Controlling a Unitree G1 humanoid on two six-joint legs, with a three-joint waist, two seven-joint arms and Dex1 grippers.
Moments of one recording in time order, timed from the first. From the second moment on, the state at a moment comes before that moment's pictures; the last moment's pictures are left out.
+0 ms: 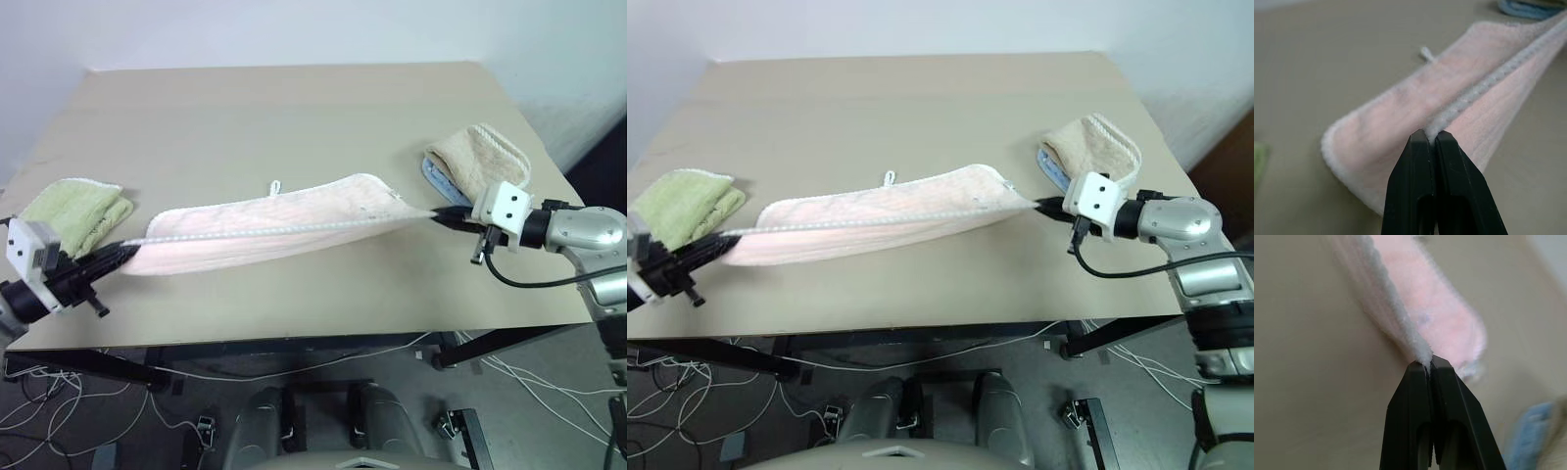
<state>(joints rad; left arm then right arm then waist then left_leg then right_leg) 0.15 0.89 0.56 -0.02 -0.67 0.29 -1.11 -0.40 -0.97 0.05 0.11 0.29 -0.02 1.10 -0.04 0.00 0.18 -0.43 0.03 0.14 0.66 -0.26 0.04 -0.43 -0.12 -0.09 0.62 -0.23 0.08</state>
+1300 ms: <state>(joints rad) -0.23 0.77 0.29 0.41 -0.27 0.07 -0.83 -1.04 -0.53 0.23 1.17 -0.23 -0.44 0.64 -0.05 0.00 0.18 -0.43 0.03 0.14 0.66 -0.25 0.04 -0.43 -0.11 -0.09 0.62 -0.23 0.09</state>
